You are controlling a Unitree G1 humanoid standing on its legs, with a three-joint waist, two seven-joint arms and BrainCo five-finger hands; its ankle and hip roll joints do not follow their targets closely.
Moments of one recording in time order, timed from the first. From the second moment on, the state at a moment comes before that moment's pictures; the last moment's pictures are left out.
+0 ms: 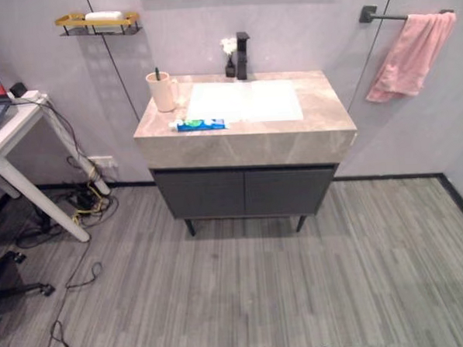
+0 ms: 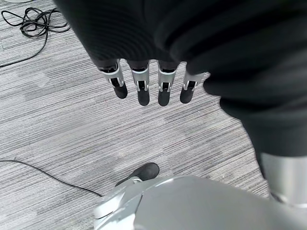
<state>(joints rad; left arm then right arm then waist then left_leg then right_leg) -0.05 0.20 -0.26 1.39 0.09 -0.04 0.03 -0.04 -0.23 0.25 1.34 0.03 -0.03 0.01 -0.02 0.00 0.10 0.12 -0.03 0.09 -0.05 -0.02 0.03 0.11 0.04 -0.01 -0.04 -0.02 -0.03</state>
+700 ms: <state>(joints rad) -0.15 0.23 -0.25 1.40 0.04 -0.04 0.06 -0.10 -0.27 0.27 1.33 0.02 -0.03 0.00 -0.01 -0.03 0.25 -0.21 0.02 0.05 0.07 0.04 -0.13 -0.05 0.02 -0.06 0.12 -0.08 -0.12</state>
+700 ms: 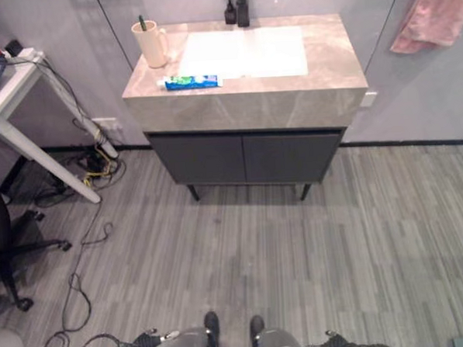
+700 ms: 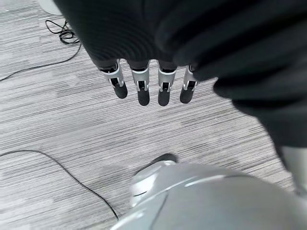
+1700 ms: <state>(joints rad) -0.02 0.24 -0.35 1.29 0.05 -0.03 0.08 -0.10 -0.26 0.35 1.27 -0.12 -0.02 -0.04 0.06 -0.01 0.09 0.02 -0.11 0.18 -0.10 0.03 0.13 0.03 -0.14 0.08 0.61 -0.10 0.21</state>
